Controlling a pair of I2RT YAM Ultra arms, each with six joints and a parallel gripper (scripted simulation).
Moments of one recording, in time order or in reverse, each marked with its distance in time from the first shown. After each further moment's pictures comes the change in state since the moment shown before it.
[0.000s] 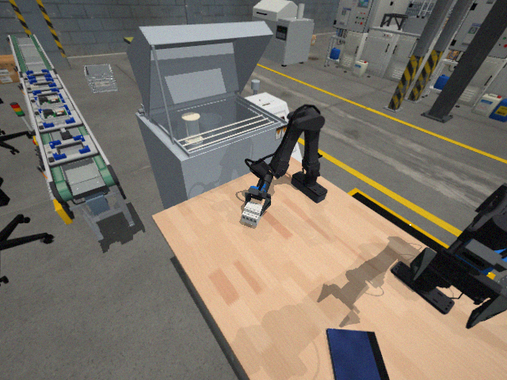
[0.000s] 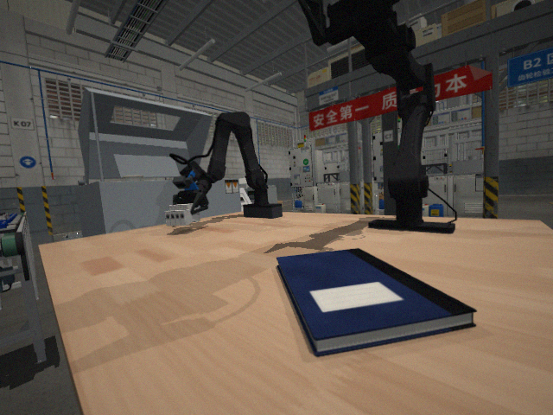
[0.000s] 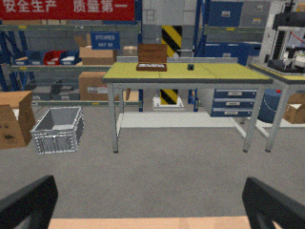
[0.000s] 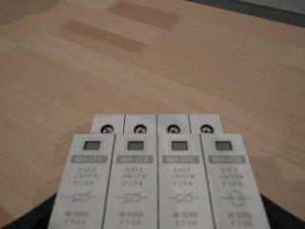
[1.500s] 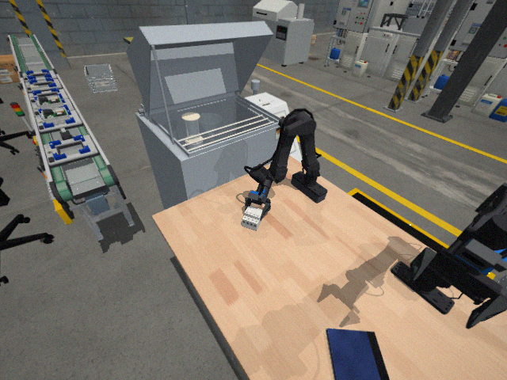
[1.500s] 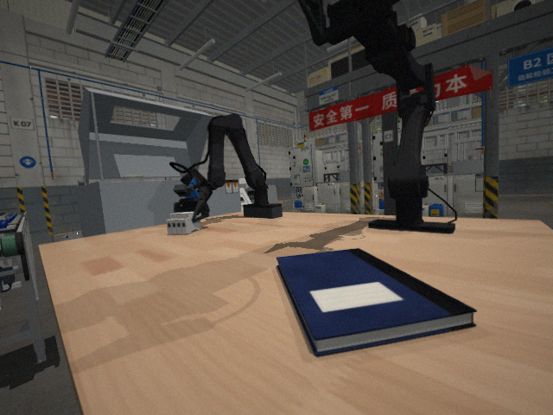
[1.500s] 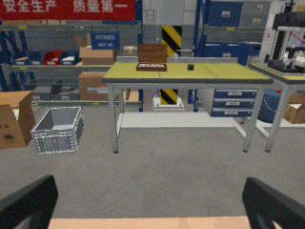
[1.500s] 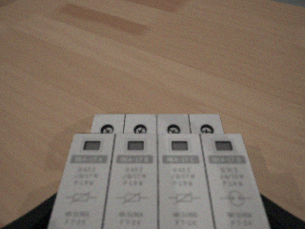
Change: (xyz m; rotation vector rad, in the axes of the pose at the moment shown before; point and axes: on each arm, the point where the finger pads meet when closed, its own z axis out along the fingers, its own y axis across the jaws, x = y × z) left arm 0.000 0.000 0.000 0.000 0.000 0.000; right arm 0.024 0.002 0.015 -0.009 0.000 -0.002
